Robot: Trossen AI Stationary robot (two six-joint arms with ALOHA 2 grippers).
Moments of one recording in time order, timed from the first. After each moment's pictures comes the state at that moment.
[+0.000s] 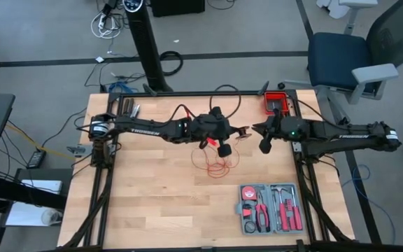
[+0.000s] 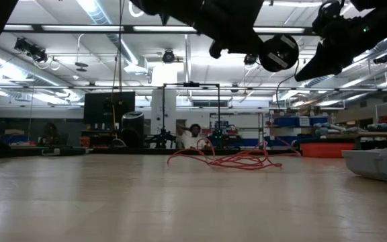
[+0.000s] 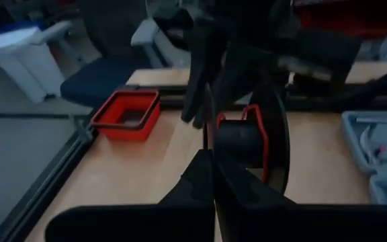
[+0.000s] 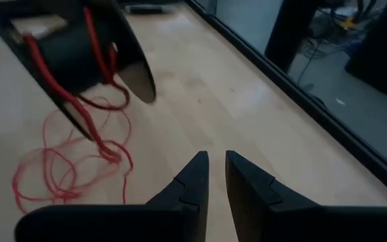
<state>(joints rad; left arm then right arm) 0.05 1.90 1.47 0.11 -0.21 0.07 -0.09 0.63 0.49 -0.36 0.38 0.13</state>
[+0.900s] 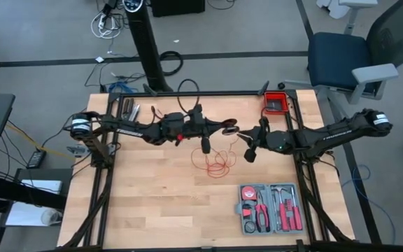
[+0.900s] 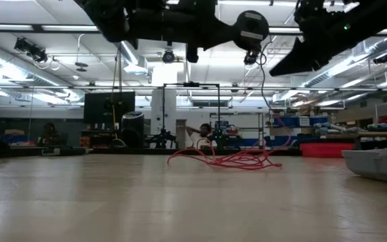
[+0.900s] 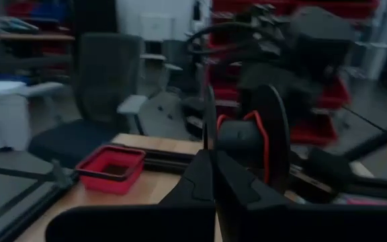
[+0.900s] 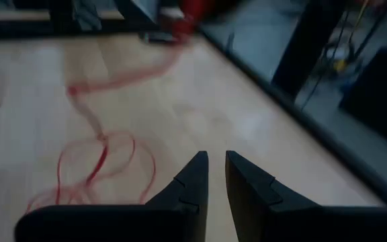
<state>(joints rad) 0.11 1.70 1.00 0.75 -0.07 -0.06 0.14 0.95 0.49 0.03 0.62 0.12</state>
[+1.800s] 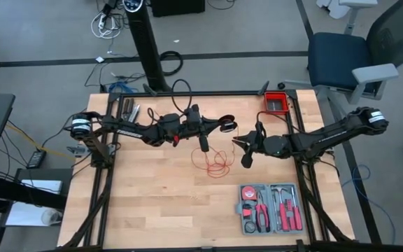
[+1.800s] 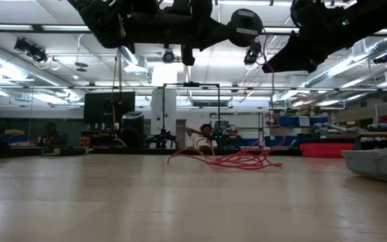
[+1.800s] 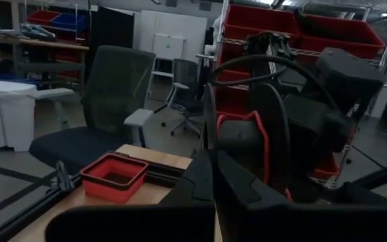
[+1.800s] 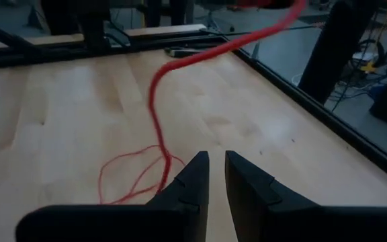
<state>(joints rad) 0.11 1.70 0.94 0.89 -0.11 -0.15 0.20 1.05 0.49 0.17 0.60 0.18</state>
